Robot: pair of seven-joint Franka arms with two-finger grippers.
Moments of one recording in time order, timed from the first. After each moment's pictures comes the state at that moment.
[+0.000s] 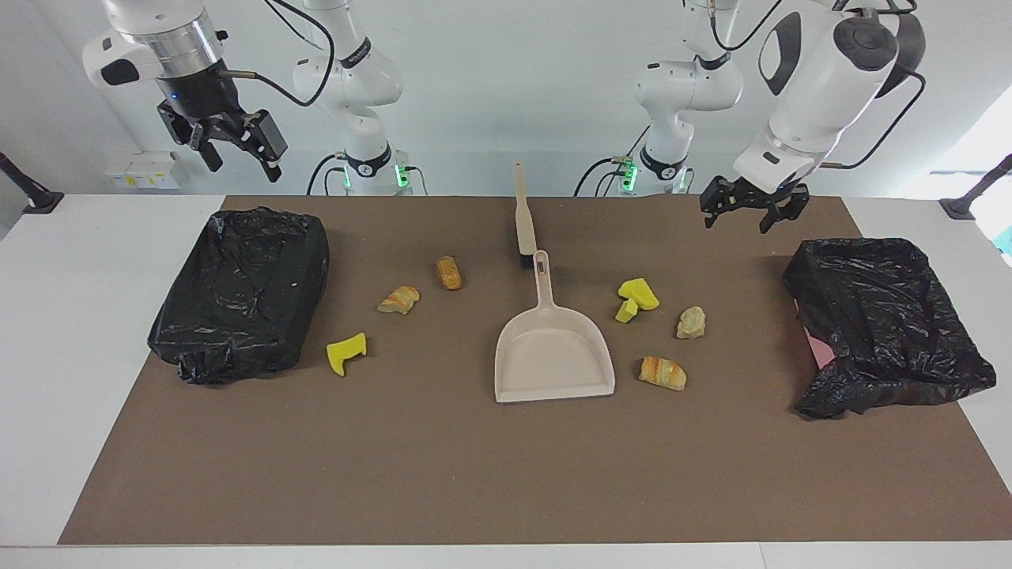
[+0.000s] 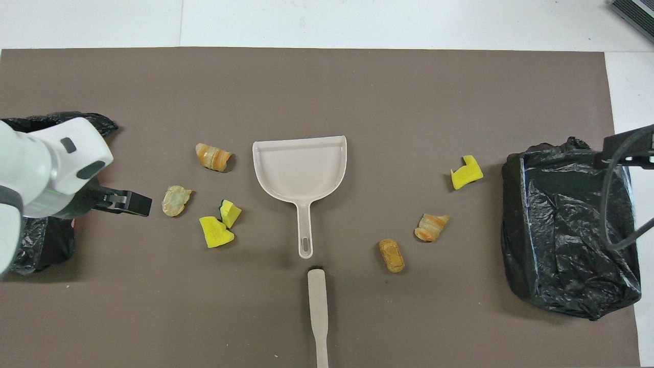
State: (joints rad) left arm -0.17 -0.12 -0.05 -1.92 -0.02 1.71 0.00; right arm -0.02 0.01 0.01 -1.38 0.01 1.39 0.25
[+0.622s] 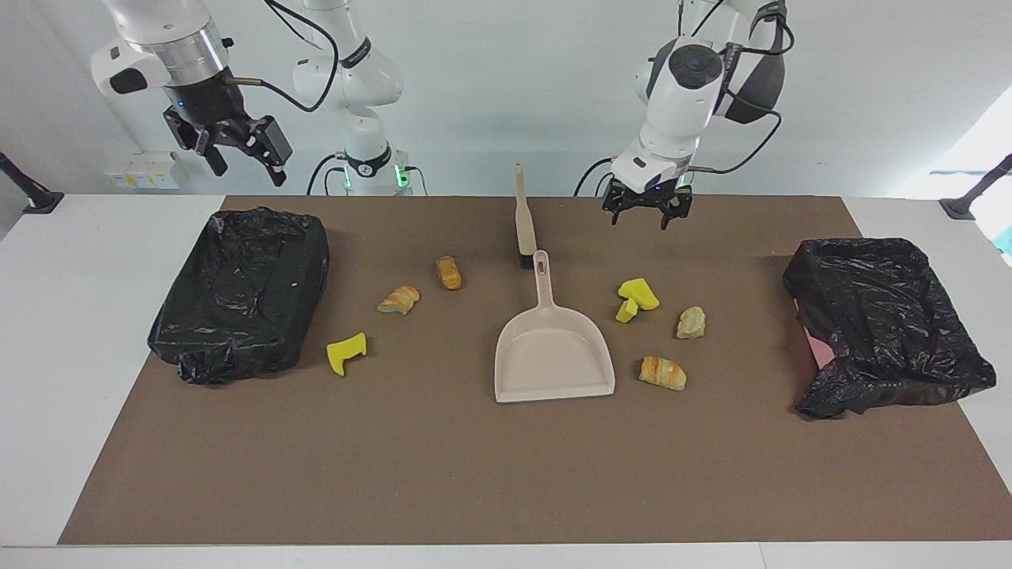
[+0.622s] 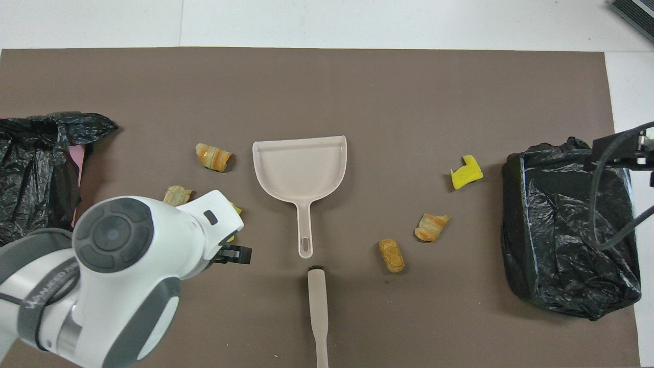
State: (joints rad) left arm -0.49 -0.20 -0.05 -2.17 -0.03 1.90 -0.35; right arm -0.01 0.01 0.02 -1.41 0.01 1.42 0.25
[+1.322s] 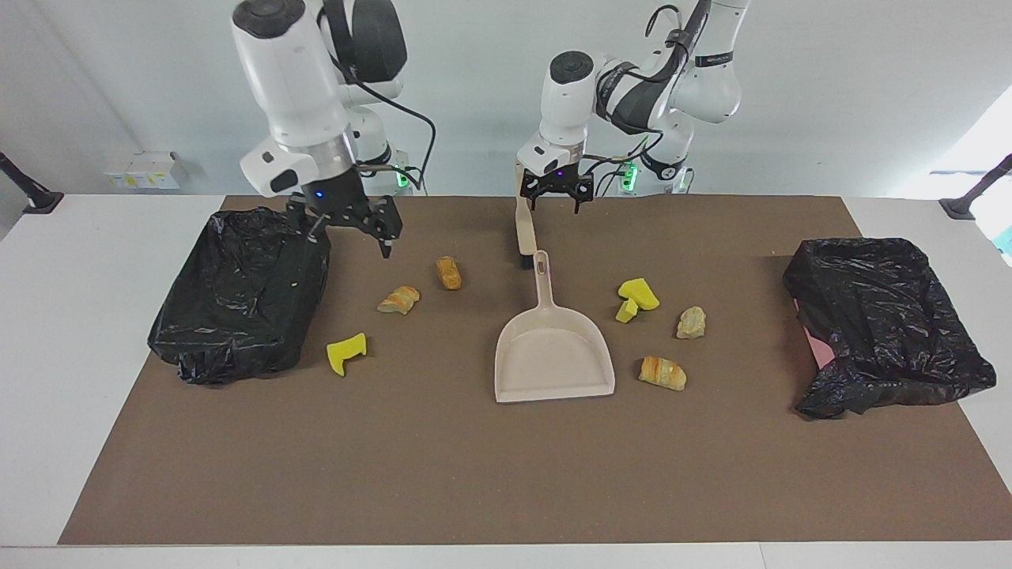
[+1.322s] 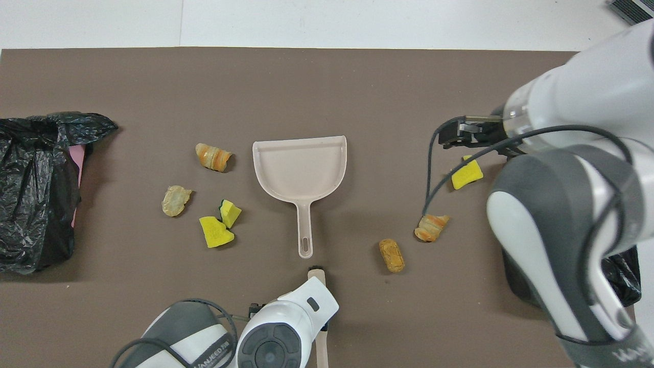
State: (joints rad) left arm -0.87 -0.20 -0.05 -2.39 -0.06 2.16 -0.69; right arm 0.24 0.17 0.03 -1.54 0.01 1.79 0.37
